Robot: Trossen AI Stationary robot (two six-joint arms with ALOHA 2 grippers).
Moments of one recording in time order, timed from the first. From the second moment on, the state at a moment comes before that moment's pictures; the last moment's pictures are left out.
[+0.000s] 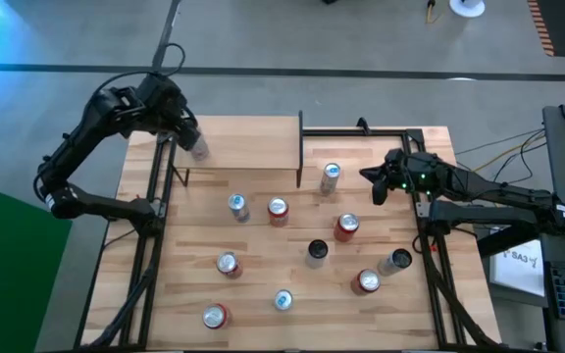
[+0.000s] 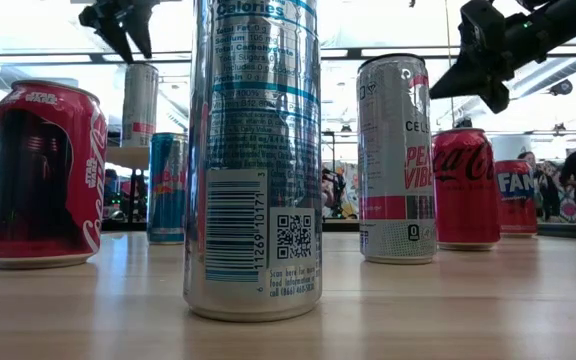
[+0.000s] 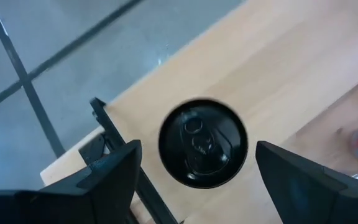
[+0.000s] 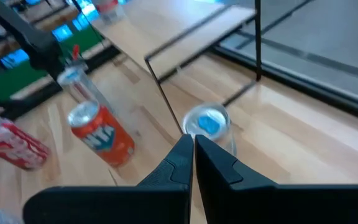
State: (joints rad) left arm 0.70 1.21 1.66 -1.41 -0.25 -0.11; right arm -0.29 0.65 0.56 -0.31 0.11 0.40
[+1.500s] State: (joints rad) left arm 0.20 0.78 1.17 -0.99 -0.44 -0.27; right arm -0.38 1.59 1.46 -0.27 0.20 0.01
